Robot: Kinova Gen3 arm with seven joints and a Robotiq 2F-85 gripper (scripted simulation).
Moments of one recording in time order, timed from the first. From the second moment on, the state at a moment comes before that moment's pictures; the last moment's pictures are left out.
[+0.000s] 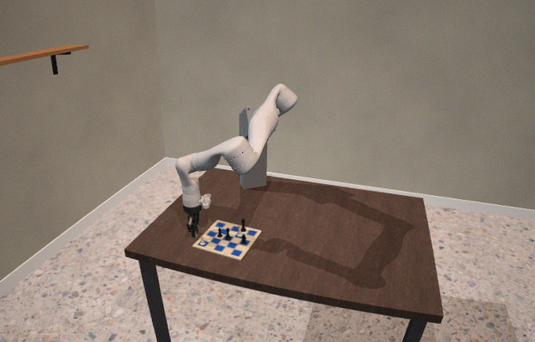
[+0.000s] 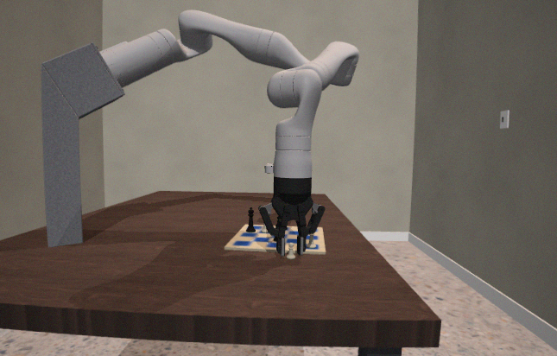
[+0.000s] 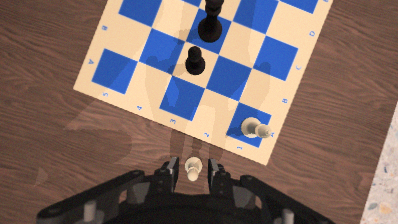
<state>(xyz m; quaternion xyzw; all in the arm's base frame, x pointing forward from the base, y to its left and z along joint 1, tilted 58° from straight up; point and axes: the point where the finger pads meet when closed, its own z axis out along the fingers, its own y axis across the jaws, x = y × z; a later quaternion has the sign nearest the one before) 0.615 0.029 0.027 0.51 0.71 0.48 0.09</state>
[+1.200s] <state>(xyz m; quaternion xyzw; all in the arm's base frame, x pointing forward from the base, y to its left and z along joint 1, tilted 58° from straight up) 0.615 0.028 0.028 0.51 0.71 0.48 0.09</state>
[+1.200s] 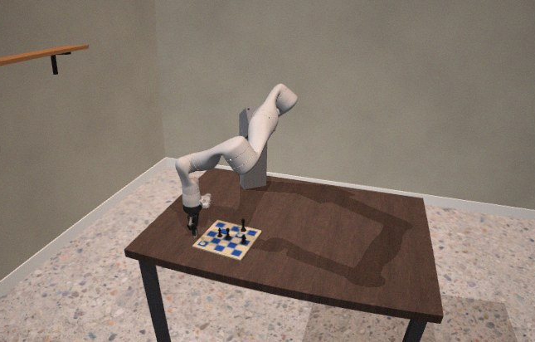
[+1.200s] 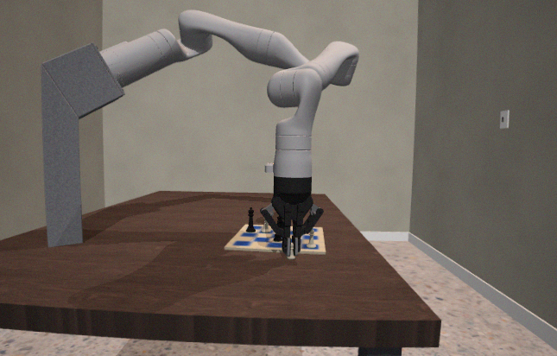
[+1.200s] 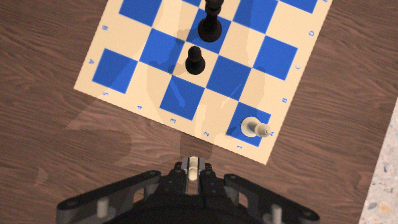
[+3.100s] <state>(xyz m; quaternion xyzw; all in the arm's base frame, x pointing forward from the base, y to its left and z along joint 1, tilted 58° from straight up) 0.523 0.007 0.078 0.55 0.67 0.49 0.06</state>
